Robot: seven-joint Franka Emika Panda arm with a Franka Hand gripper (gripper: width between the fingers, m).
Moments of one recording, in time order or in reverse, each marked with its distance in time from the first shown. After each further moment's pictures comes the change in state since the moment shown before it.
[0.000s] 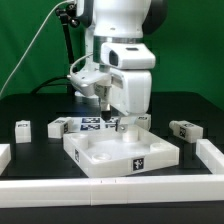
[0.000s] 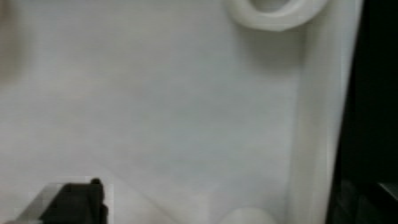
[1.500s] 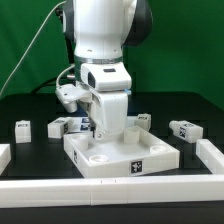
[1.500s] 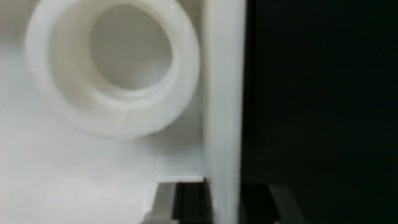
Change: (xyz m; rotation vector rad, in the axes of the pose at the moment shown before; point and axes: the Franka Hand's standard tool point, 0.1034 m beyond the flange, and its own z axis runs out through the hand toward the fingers) arm -0.017 -0.022 0.029 0.053 0.033 0.020
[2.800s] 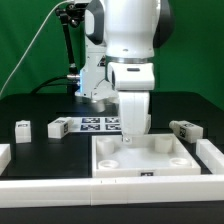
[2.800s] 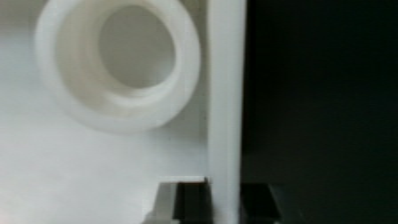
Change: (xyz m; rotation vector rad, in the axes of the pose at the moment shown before) arm 0.050 0.055 -0.006 -0.068 0.004 0.303
